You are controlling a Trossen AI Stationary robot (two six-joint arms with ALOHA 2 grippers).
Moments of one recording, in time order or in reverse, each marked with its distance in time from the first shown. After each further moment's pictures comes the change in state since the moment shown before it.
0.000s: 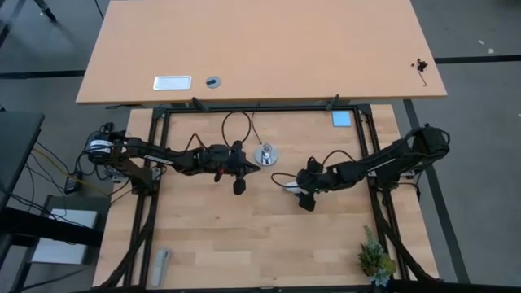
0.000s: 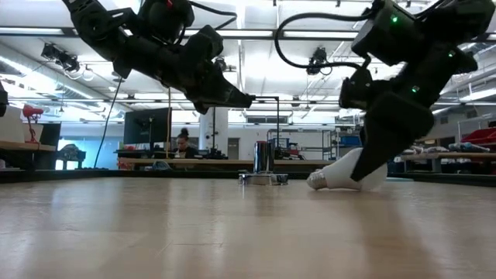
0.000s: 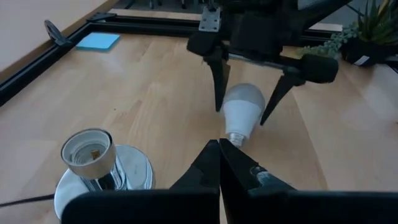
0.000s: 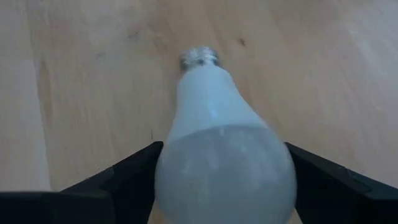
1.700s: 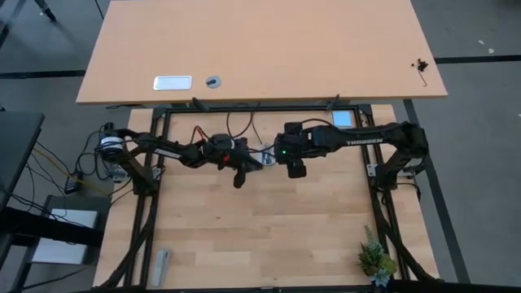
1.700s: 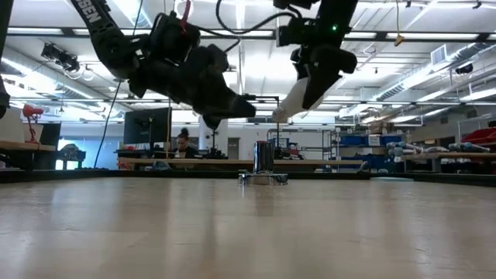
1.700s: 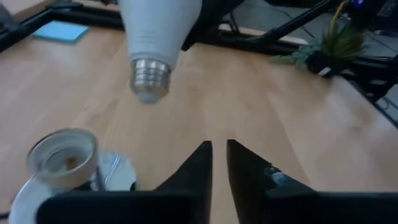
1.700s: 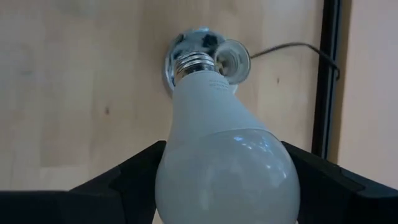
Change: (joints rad) left arm 0.139 0.102 0.009 0.126 0.296 -0.032; right arm -0.217 0.189 0.820 -0.811 0.121 -0.698
